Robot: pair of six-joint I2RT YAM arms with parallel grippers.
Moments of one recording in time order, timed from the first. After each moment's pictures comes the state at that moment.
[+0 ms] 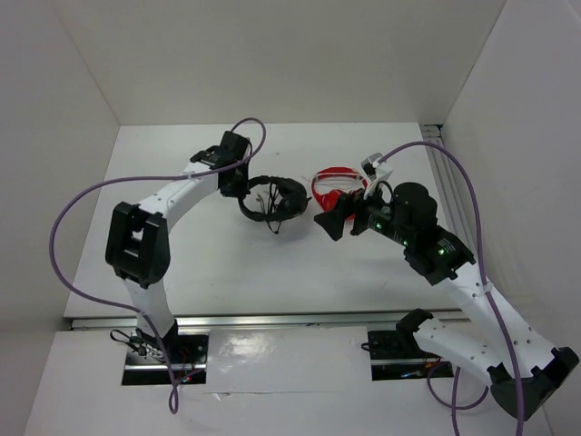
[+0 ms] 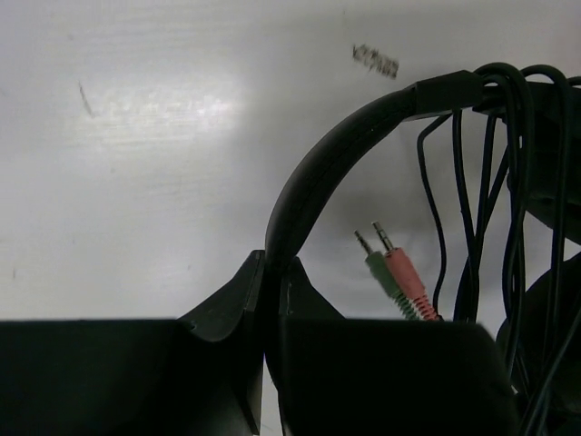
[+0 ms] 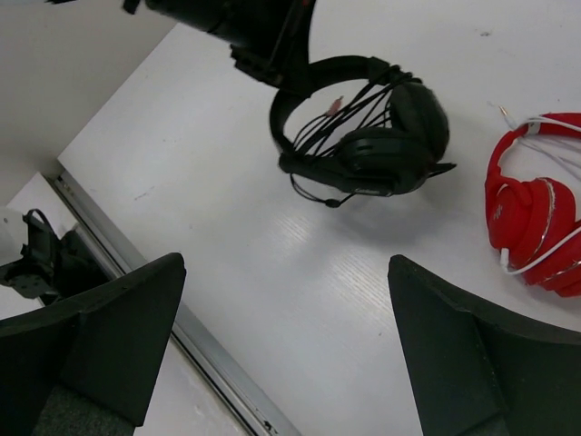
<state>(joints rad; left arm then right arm) -0.37 1.81 1.49 -0.69 -0.10 -0.34 0.56 0.85 0.96 -0.35 -0.22 0.28</state>
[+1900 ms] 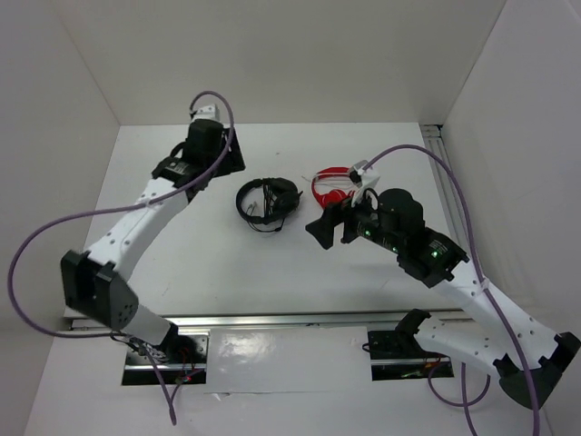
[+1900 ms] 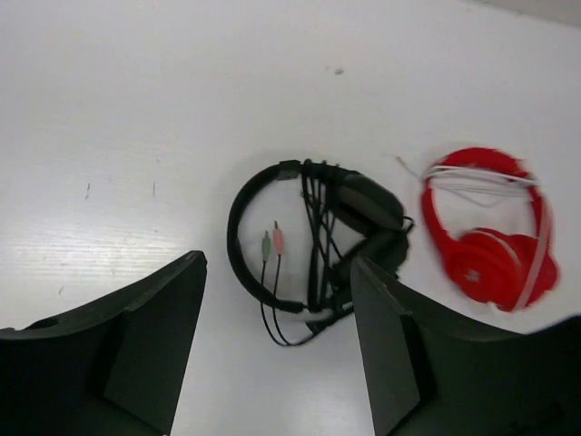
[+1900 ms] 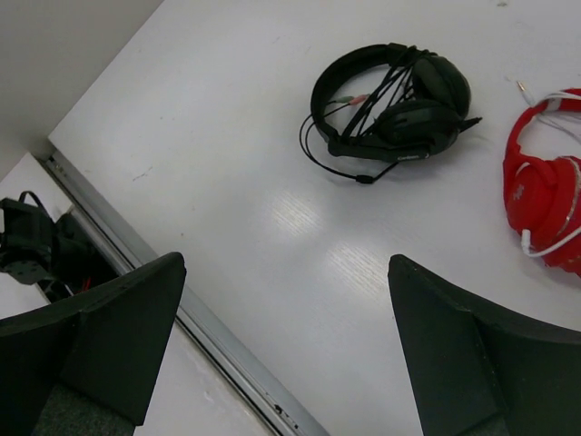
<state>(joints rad) -0.39 1.54 1.44 -0.51 -0.29 -0.46 0.72 0.88 0.96 -0.38 -0.11 0.30</state>
